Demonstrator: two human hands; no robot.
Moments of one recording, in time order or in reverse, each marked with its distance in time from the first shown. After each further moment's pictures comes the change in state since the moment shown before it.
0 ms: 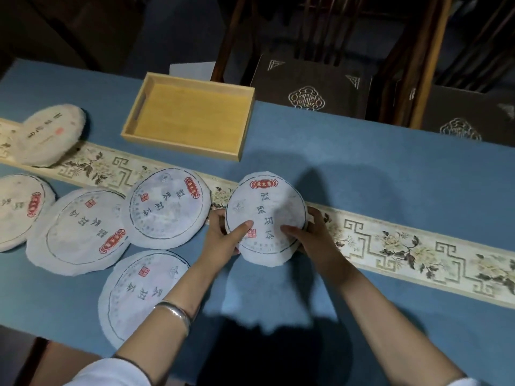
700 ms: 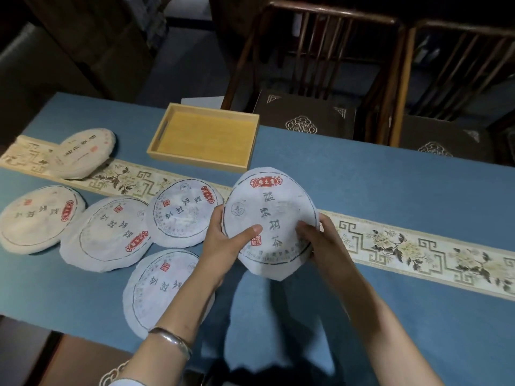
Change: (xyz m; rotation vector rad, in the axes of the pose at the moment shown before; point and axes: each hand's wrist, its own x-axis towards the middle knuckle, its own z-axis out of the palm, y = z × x) left_hand -0.084 0.045 -0.024 -0.061 -0.083 0.305; right_hand -0.111 -0.051 0.019 0.039 0.002 -0.165
